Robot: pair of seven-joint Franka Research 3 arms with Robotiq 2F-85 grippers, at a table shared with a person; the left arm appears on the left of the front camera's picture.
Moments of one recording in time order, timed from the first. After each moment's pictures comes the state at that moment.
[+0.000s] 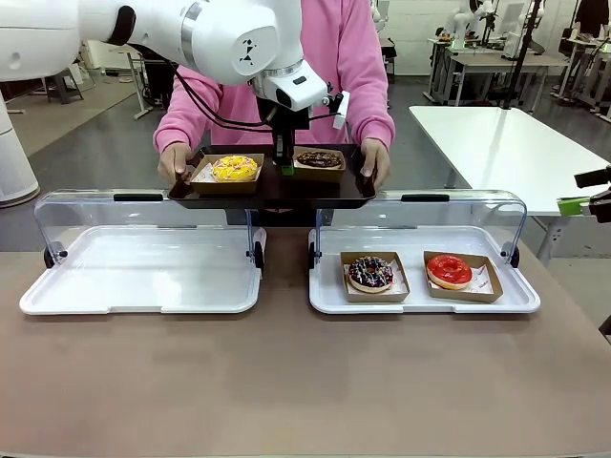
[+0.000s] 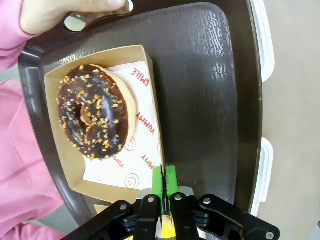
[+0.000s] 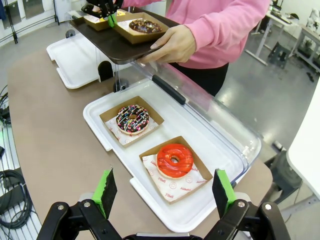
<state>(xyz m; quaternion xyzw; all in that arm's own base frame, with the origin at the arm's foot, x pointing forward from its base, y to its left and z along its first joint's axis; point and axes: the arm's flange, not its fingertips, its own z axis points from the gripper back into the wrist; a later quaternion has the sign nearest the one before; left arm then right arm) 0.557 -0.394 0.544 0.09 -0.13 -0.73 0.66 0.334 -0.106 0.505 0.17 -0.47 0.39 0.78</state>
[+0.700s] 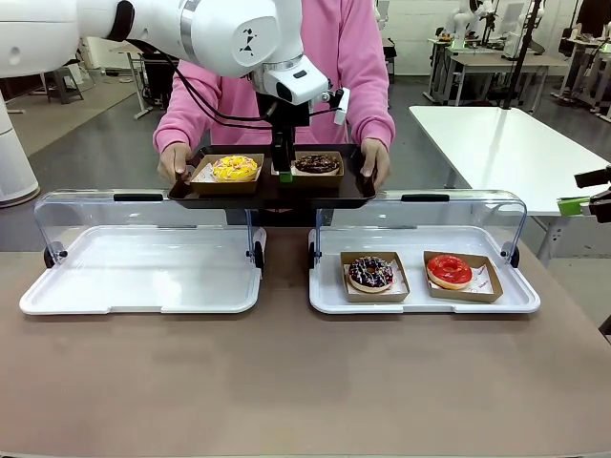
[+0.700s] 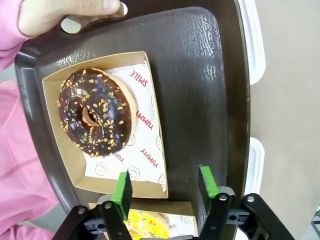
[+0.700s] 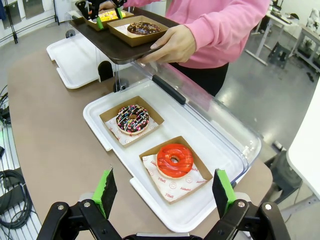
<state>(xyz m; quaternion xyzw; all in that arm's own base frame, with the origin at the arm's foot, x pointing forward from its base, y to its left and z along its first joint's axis) 0.554 -0.394 0.551 0.08 -0.12 -0.73 0.67 0.334 -0.106 0.505 0.17 -0.47 0.39 0.78</state>
